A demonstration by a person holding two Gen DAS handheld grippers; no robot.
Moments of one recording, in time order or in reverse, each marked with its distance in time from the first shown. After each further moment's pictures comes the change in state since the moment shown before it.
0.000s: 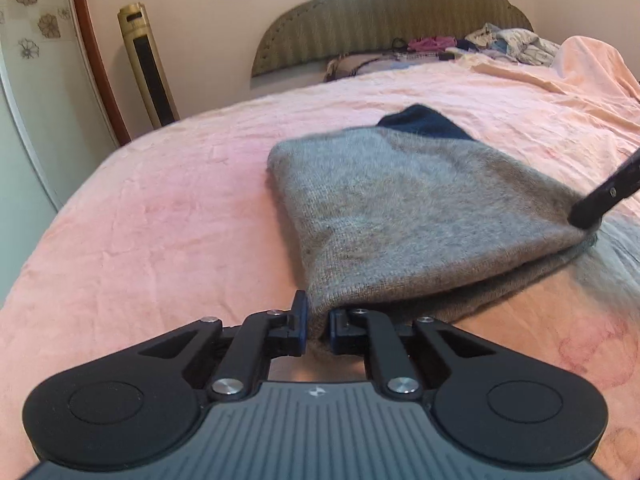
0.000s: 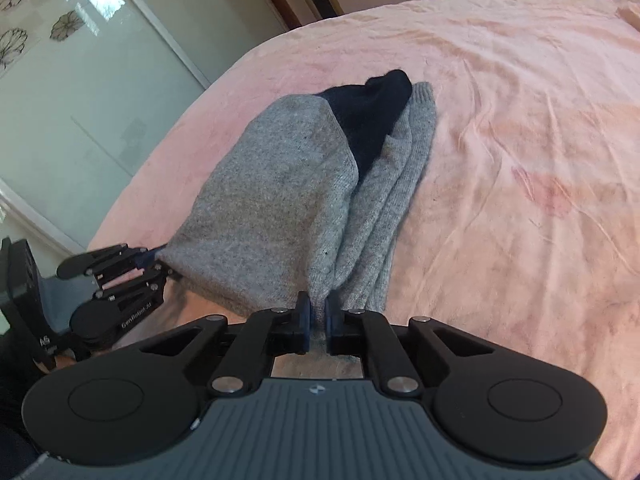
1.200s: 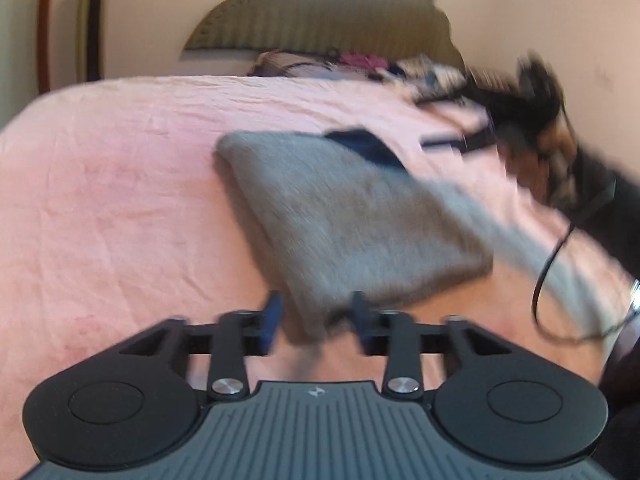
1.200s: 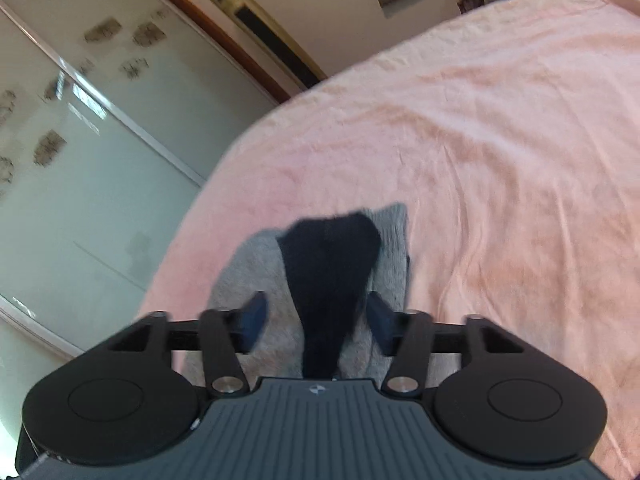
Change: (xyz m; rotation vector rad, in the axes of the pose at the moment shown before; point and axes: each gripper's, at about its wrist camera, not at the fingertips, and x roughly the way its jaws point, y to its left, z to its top) left arm -0.021 0.092 0.003 -0.233 -0.004 -0.426; right arm 0.021 -0.083 0.105 0.238 -0.275 0.166
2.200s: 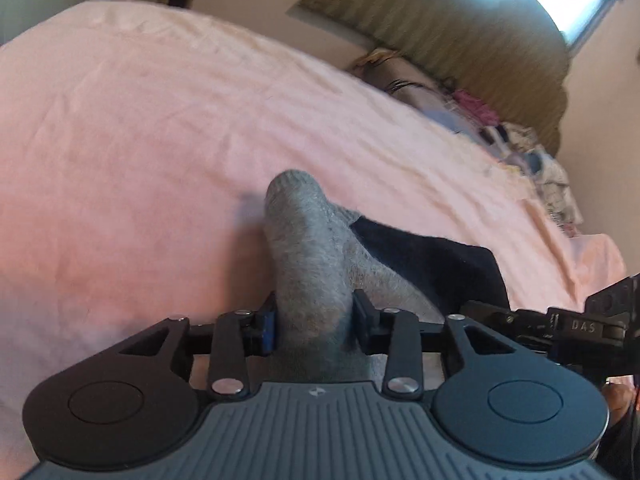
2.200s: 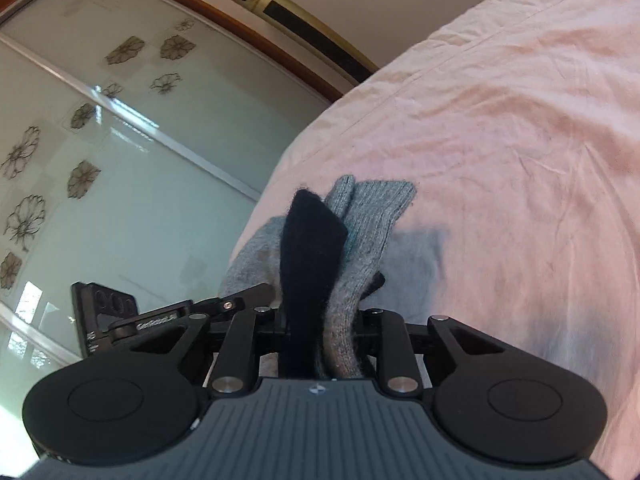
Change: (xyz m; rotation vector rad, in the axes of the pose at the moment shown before) left arm 0.176 0.128 0.142 -0.390 0.108 0.085; right arm 0.143 0.003 0.031 0.104 0.107 0.089
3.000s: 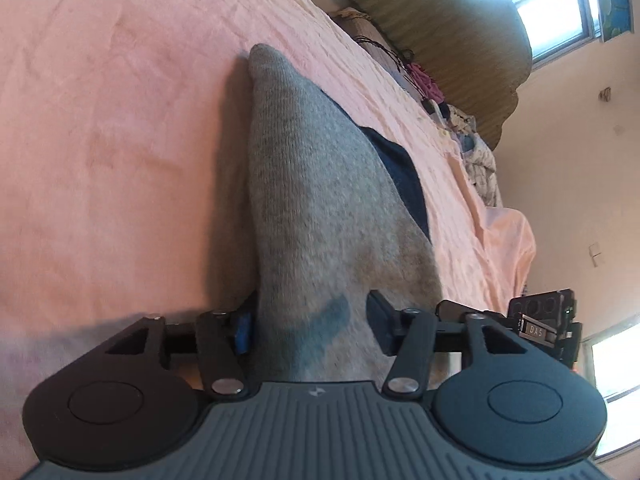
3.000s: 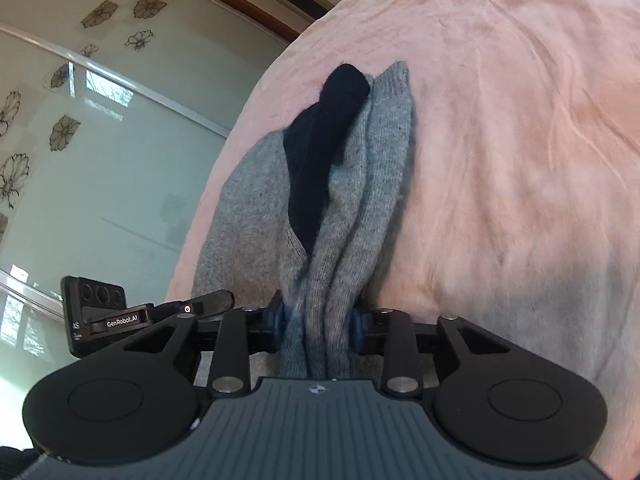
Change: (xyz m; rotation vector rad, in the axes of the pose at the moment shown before) left arm -0.080 0.024 -0.122 -0.167 0.129 -0.310; right arm -0.079 -0.007 -0.112 0.053 0.120 0.042
